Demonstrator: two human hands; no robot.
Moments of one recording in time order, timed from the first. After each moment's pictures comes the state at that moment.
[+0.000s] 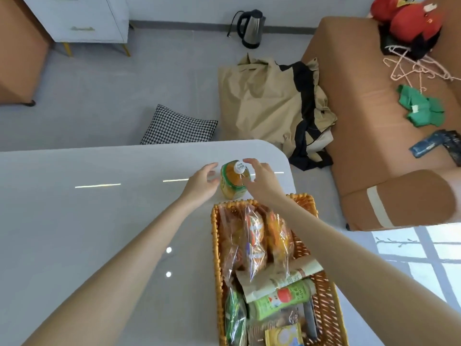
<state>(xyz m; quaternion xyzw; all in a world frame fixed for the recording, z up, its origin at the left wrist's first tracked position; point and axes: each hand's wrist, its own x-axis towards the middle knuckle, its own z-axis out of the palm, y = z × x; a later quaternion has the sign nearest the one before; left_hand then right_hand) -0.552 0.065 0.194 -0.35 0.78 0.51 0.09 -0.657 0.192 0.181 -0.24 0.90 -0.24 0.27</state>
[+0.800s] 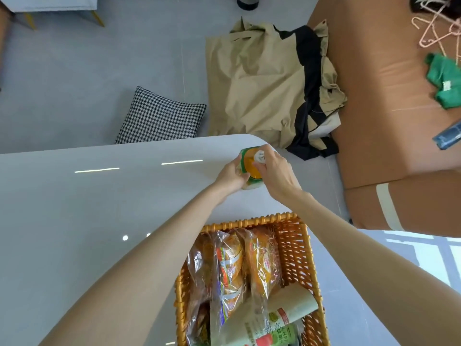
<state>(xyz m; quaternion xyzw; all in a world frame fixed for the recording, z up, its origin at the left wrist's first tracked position) -0.714 0.116 0.117 -0.36 0.66 0.64 0.17 -0.789 0.220 0.122 -0.26 0.91 -0.20 0.25</state>
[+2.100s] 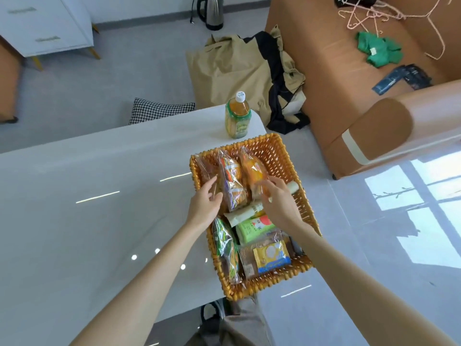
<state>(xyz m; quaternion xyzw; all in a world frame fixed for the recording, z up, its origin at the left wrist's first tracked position) -0.430 0.217 0.170 -0.33 0.77 0.54 0.07 -0.517 0.388 0.160 -0.18 0.93 -0.26 0.20</state>
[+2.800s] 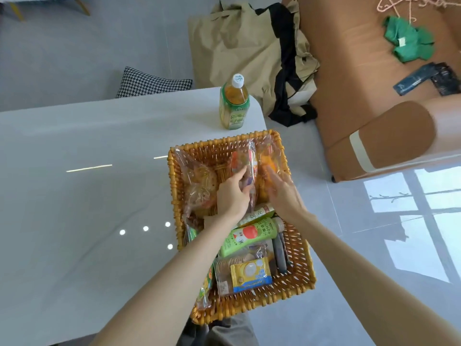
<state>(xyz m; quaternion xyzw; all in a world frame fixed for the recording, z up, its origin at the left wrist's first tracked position) -0.533 0.292 0.103 -0.33 0.80 0.50 0.04 -0.607 0.413 0.096 -0.21 0.92 -0.21 0.25</state>
